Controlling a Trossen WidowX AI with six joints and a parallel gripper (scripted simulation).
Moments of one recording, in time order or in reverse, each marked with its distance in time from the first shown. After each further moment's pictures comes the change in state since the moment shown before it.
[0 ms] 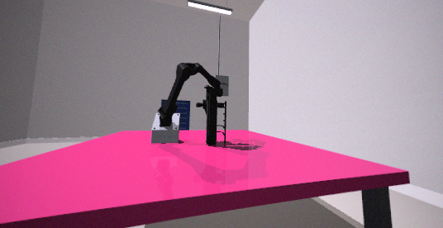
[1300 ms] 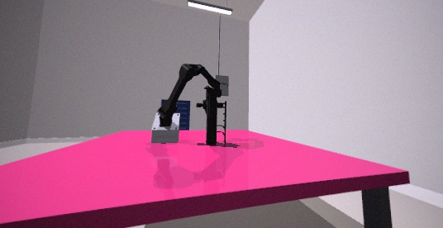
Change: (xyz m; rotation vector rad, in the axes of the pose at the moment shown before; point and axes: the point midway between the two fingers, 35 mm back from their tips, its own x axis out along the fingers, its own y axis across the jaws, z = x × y) arm -0.001 -0.003 0.034 0.014 0.000 0.003
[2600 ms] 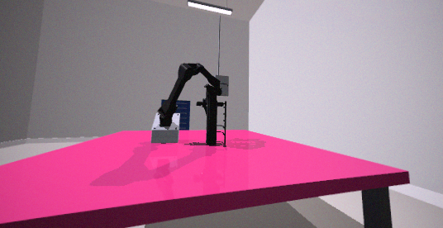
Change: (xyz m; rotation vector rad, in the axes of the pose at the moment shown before) arm -0.011 0.000 -0.008 -0.012 -0.005 -0.007
